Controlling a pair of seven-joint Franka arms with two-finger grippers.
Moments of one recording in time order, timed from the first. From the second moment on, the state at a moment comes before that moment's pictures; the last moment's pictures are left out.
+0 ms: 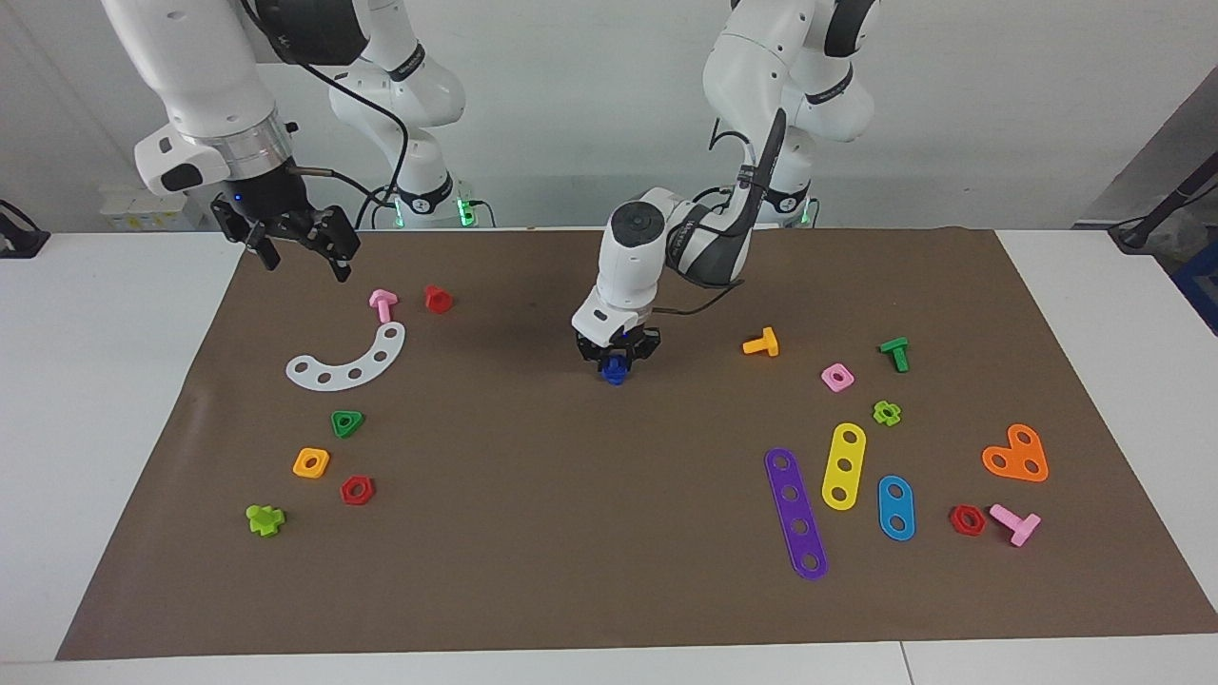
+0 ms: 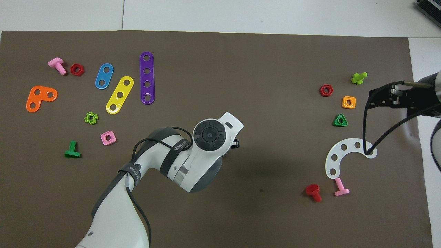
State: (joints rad) left arm -0.72 0.39 -0.02 -1.88 -0.08 2.31 -0.68; right arm 0.03 0.00 0.01 -1.58 -0.02 1.61 0.27
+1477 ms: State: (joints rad) left arm -0.10 0.04 0.02 -1.72 0.01 1.62 -0.13; right arm 0.03 0.00 0.01 -1.58 -0.02 1.61 0.27
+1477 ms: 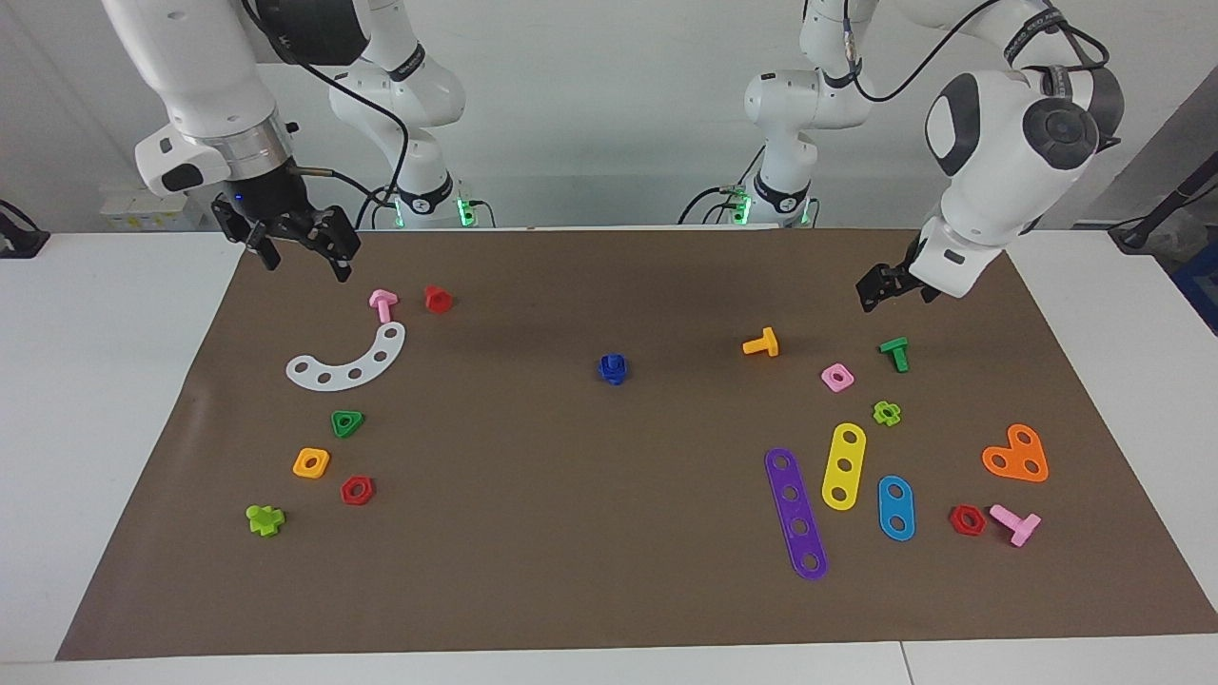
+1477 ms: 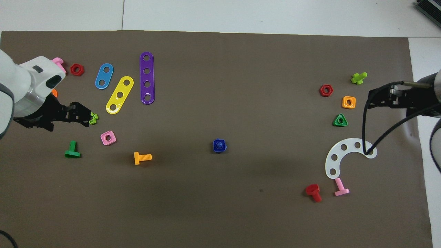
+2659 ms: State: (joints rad) left arm -0.09 -0.01 0.02 -1.67 0.01 1.70 -0.02; right arm 0.03 0.00 0.01 -1.58 -0.02 1.61 0.27
